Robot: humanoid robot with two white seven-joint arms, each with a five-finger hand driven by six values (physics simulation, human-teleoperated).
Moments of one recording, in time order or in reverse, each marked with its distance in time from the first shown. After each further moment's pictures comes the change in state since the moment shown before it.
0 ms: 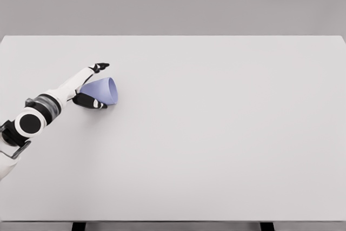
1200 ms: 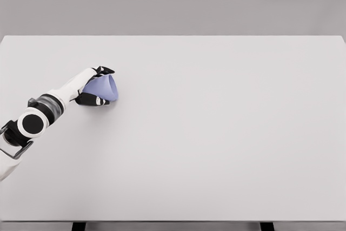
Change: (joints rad) left arm -0.008 -0.001 -0.014 -0.014 -0.002 0.013 0.002; right arm 0.000 0.000 0.000 0.000 0.000 0.000 0.000
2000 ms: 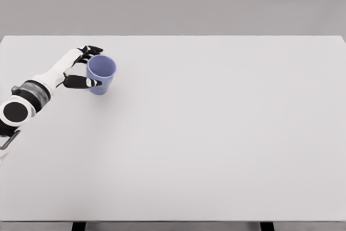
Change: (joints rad) left arm 0.009 -0.002 0.134 -0.019 0.064 -0.015 0.016; right arm 0.000 0.000 0.000 0.000 0.000 0.000 0.000
